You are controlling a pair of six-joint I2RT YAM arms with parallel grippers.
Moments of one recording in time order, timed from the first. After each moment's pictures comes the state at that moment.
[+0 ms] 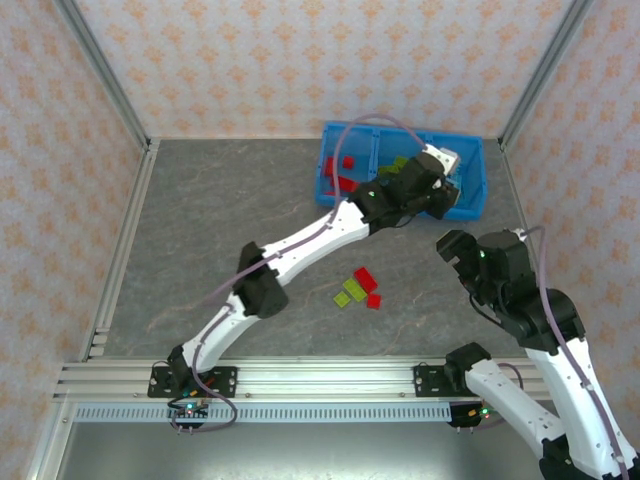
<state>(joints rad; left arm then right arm) -0.94 2.52 2.66 -0.59 -0.10 -0.38 0.39 0.66 1.07 -1.15 0.22 1.11</state>
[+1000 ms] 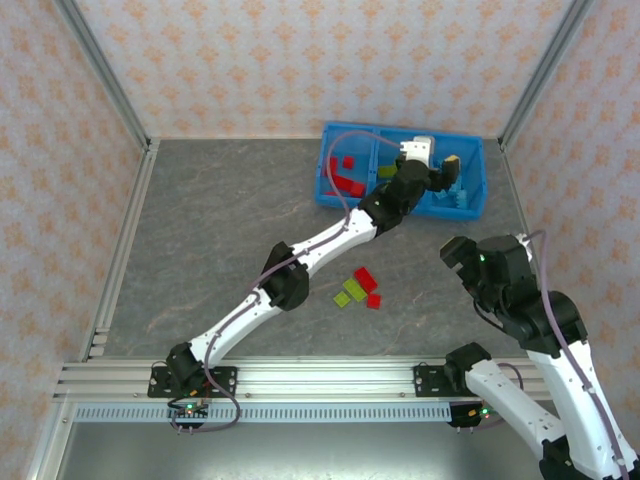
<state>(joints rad) -0.85 2.80 2.79 -0.09 -0.34 -0.41 0.39 0.64 1.08 -1.24 0.26 1.08</state>
